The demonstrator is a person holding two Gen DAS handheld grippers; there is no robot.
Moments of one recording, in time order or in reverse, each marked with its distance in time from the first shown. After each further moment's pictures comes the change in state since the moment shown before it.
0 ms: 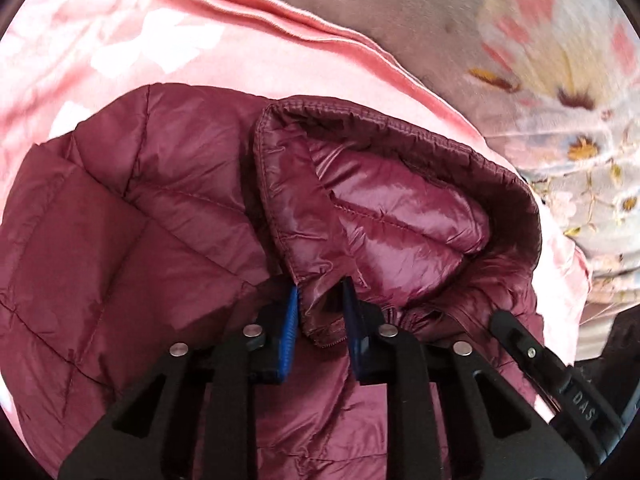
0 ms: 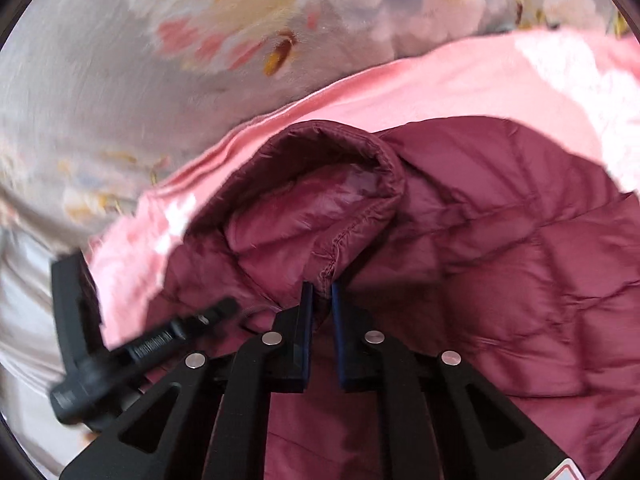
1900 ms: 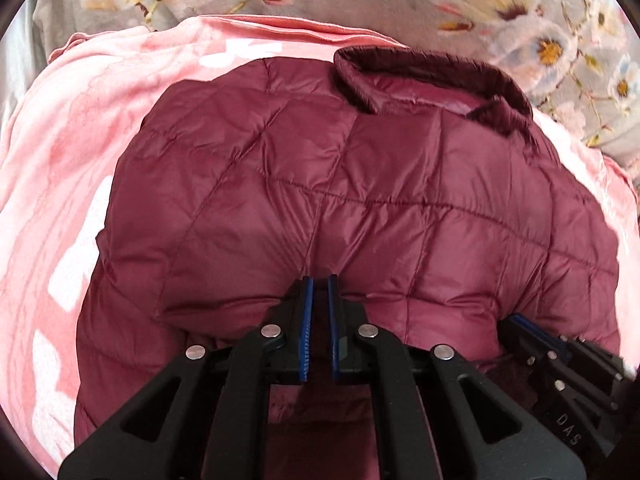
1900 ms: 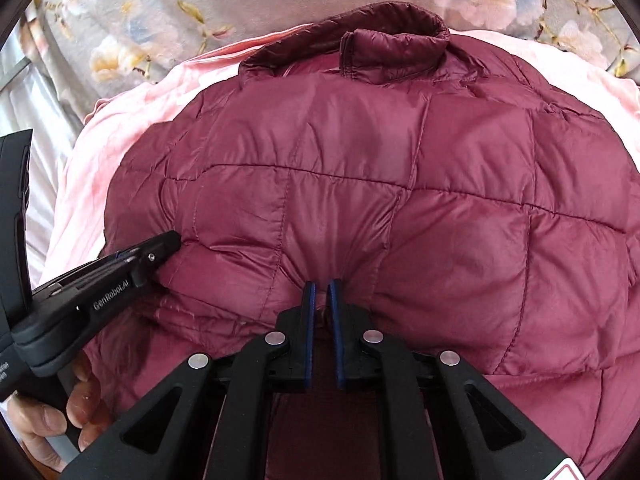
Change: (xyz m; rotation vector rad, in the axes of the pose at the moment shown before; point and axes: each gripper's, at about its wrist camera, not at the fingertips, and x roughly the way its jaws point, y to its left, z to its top) left arm -0.068 0.038 -0.148 0.218 -0.175 0.226; right arm -0.016 0.031 -0.167 -0.263 0.003 -0.084
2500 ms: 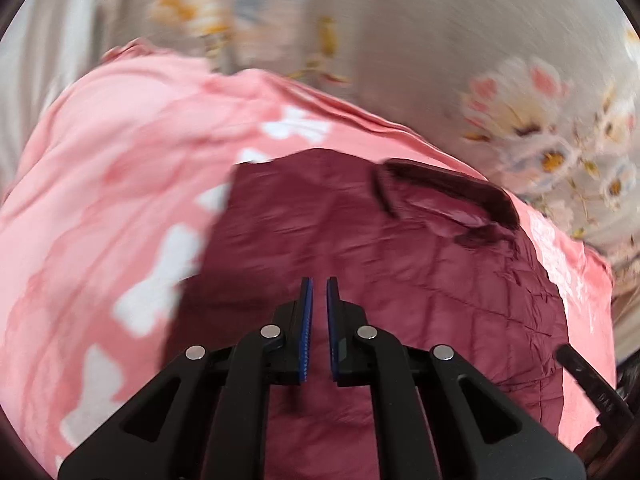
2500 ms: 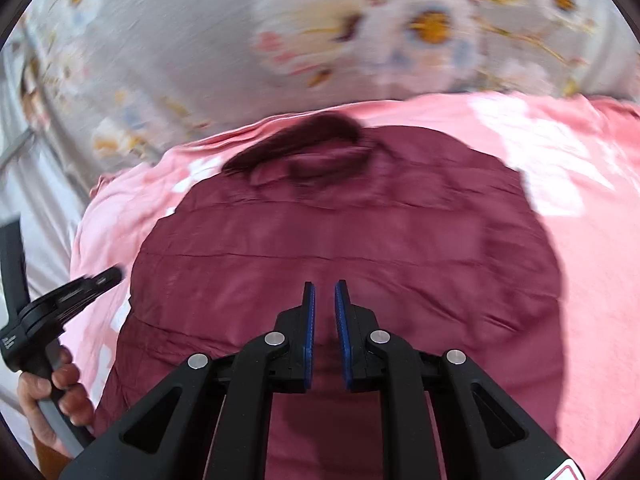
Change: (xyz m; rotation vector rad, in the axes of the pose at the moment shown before) left arm -0.066 0.042 0.047 -0.178 -0.146 -0.045; right arm -0.073 -0.026 0.046 0.046 -0.157 -0.004
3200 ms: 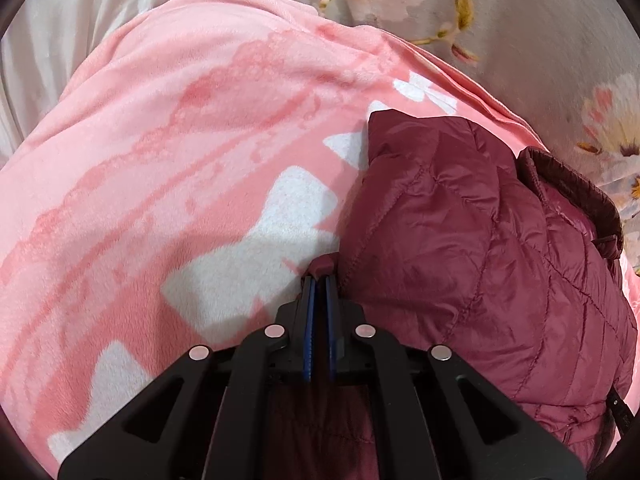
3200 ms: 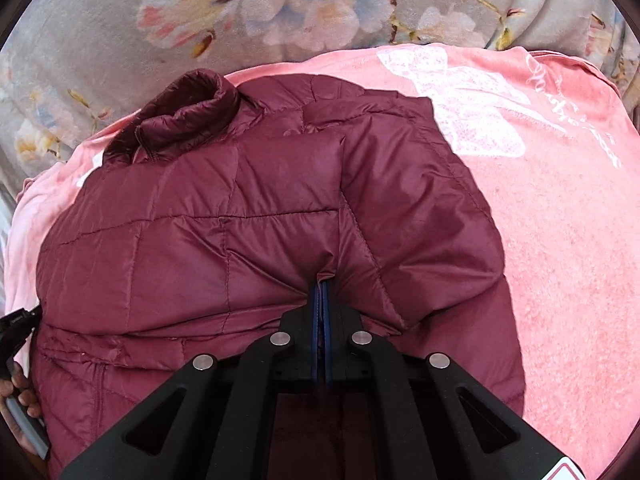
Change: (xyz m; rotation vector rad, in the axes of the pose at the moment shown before) left arm 0.058 0.102 -0.033 -0.183 0.024 0.201; right arm 0.022 -0.111 -0.032 0.146 0.020 -0.201
